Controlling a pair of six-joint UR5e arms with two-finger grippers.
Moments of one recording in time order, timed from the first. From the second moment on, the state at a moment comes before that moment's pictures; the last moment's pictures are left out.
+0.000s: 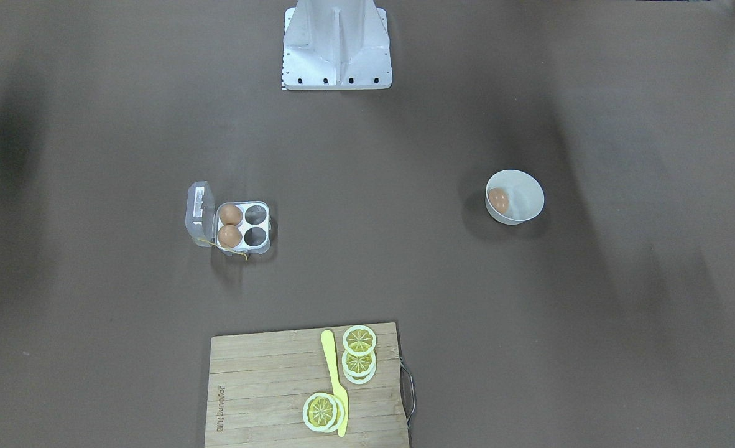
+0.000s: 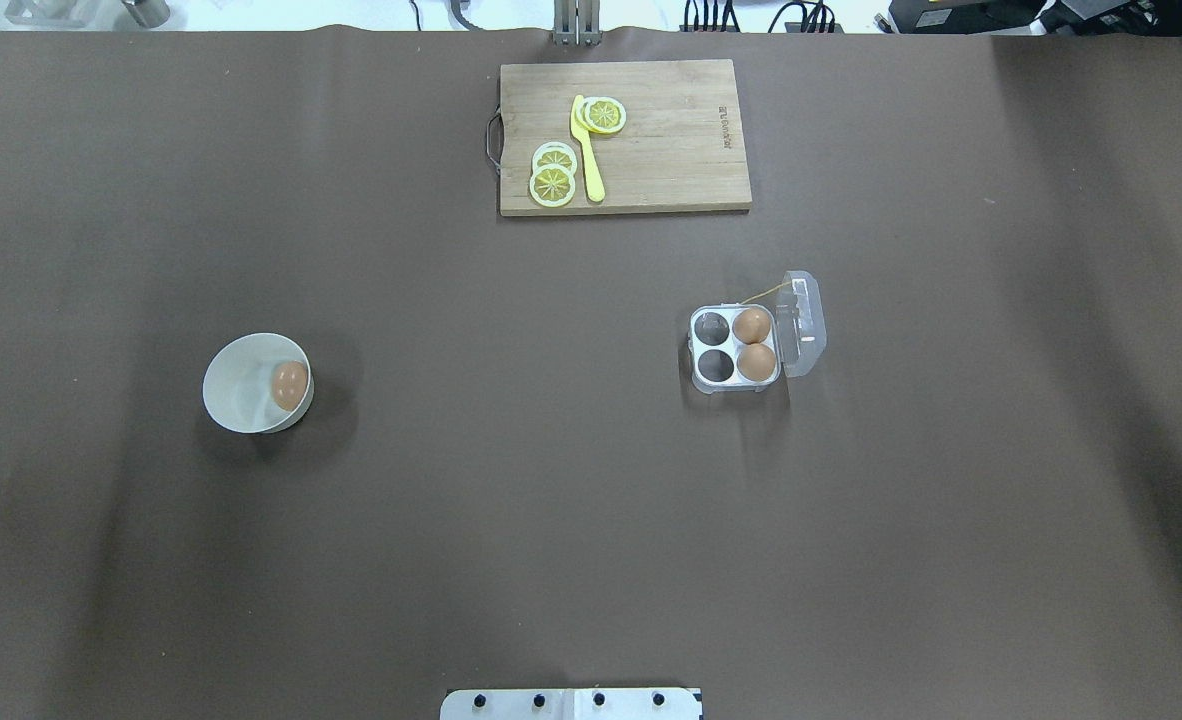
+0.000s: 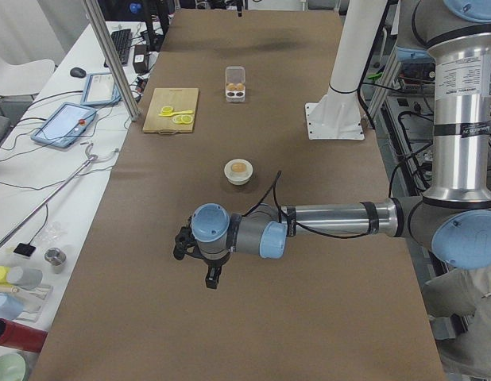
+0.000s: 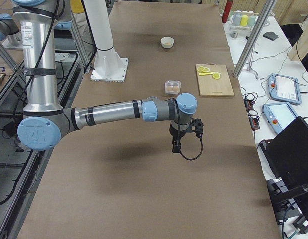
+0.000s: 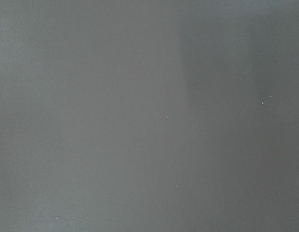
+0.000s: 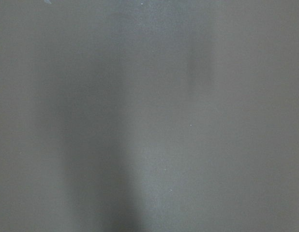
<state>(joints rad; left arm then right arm) -1.52 -1.49 -1.57 -1.78 -2.42 0.02 1.41 -1.56 1.75 -1.68 2.32 0.13</state>
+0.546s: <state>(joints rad) -1.52 -1.49 -1.57 -1.78 -2.43 0.02 1.41 -1.55 1.77 -1.68 2.33 0.13</state>
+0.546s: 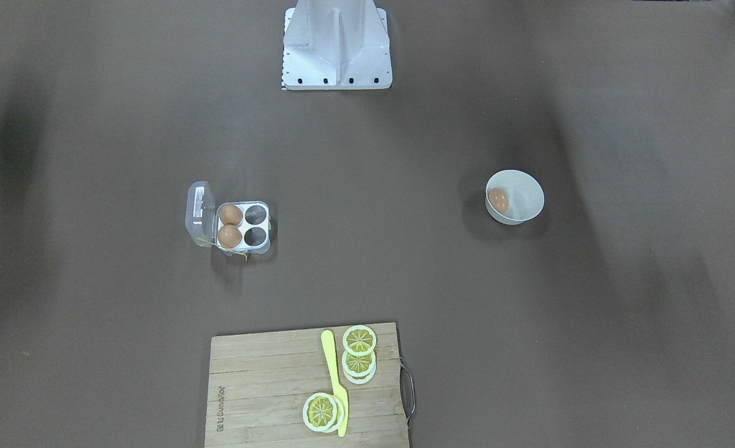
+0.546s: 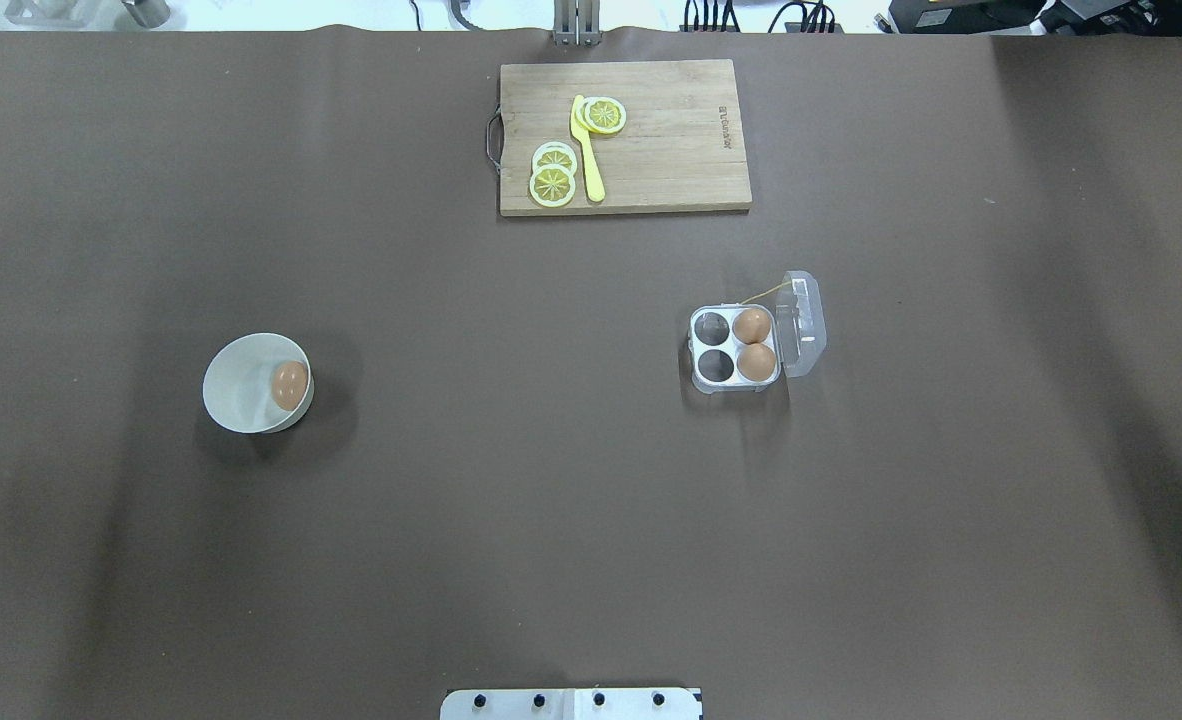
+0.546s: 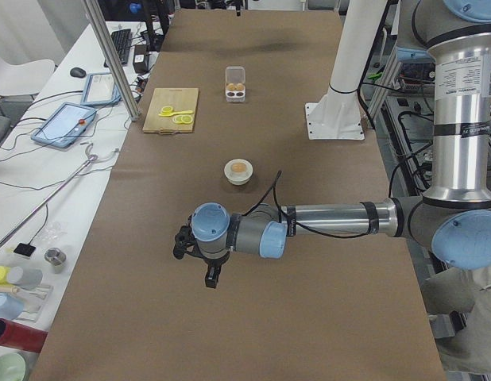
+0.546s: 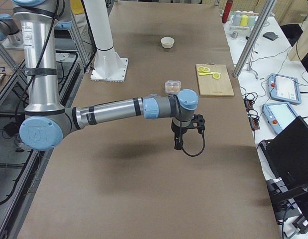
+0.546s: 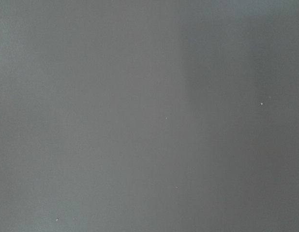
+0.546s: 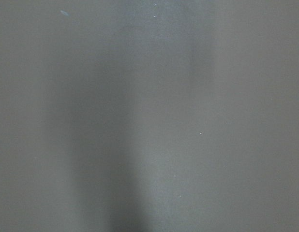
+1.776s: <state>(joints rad) -1.47 -1.65 -1.59 -1.78 -2.57 -0.14 1.41 -1.55 1.76 -1.68 2.40 0.14</state>
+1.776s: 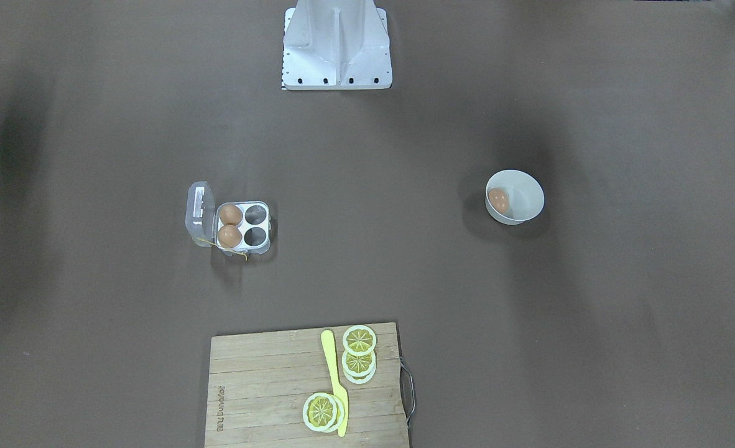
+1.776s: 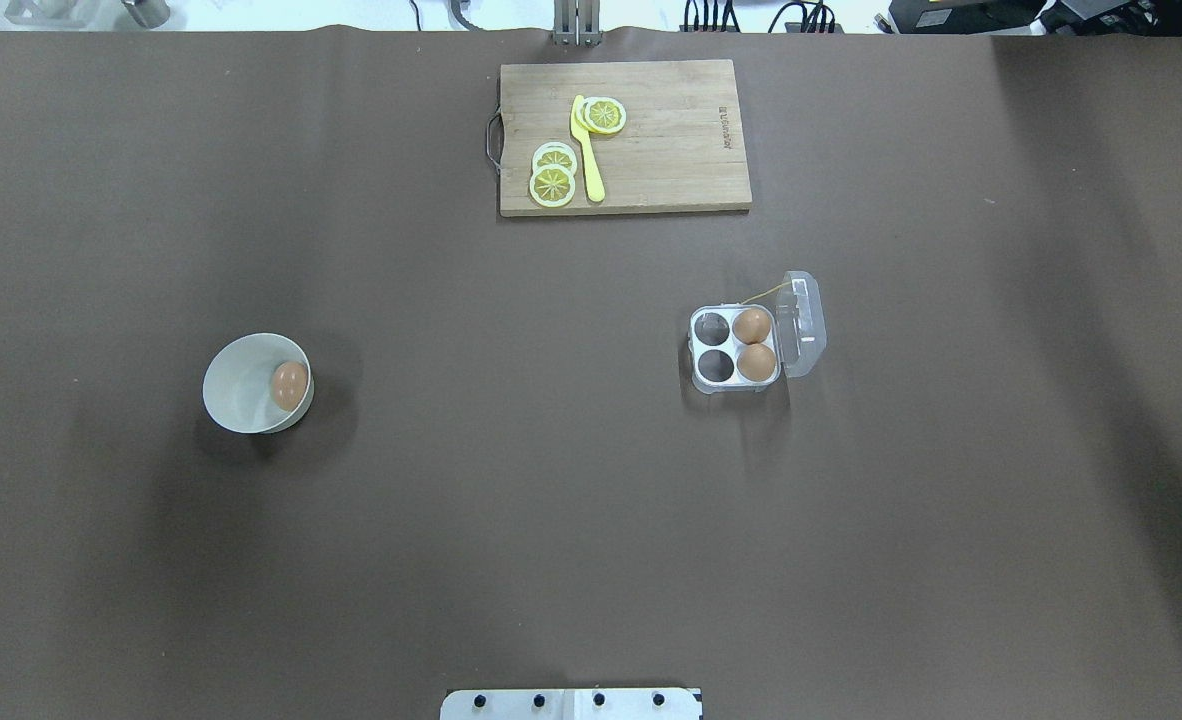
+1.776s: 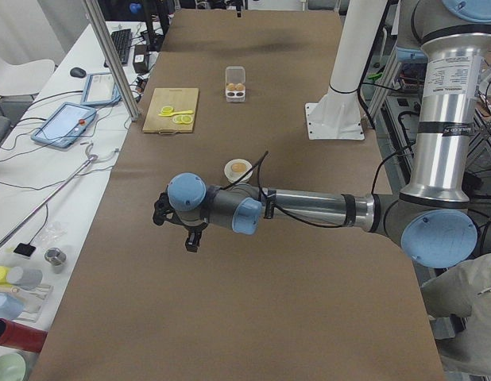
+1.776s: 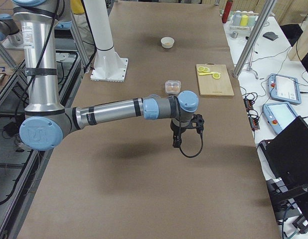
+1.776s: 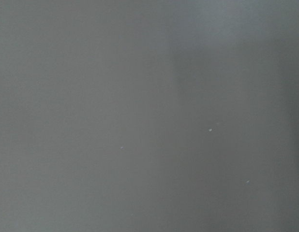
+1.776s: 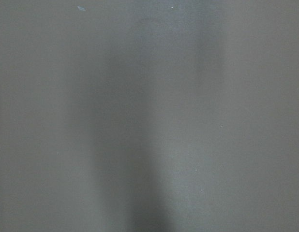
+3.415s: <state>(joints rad) -0.92 -1.83 -1.69 -2.05 -2.34 -0.86 1.41 -1.56 1.76 -1.68 2.40 0.14</state>
